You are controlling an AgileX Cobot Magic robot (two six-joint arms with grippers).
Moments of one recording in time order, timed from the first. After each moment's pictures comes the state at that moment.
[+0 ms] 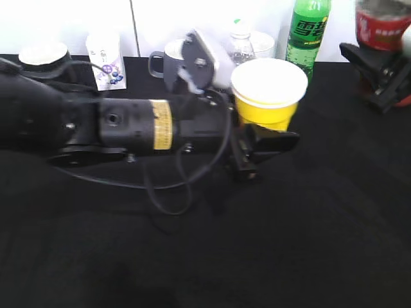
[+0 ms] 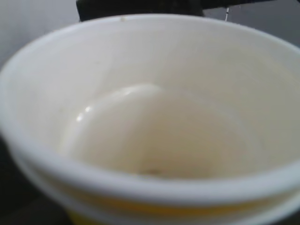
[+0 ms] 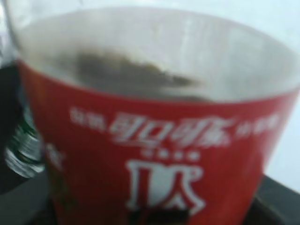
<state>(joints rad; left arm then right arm) -0.73 1.86 -0.96 0.89 -0.76 -0.60 0.05 1.38 -0.55 -0.67 -0.86 -0.17</state>
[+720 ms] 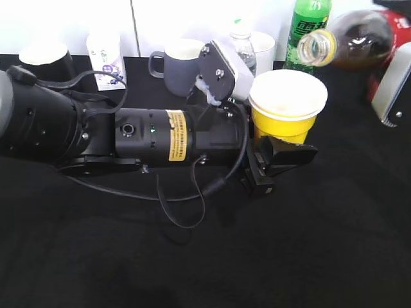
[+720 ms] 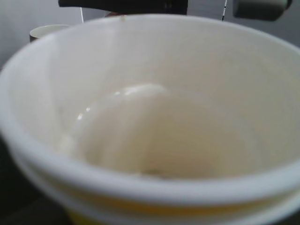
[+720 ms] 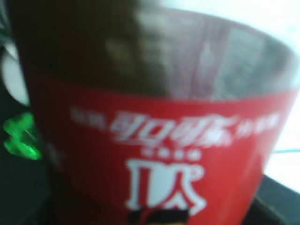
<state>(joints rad) -0.78 1.87 -0.96 0.87 -0.75 -0.60 0.05 1.38 -0.55 -0.58 -0.86 -1.04</state>
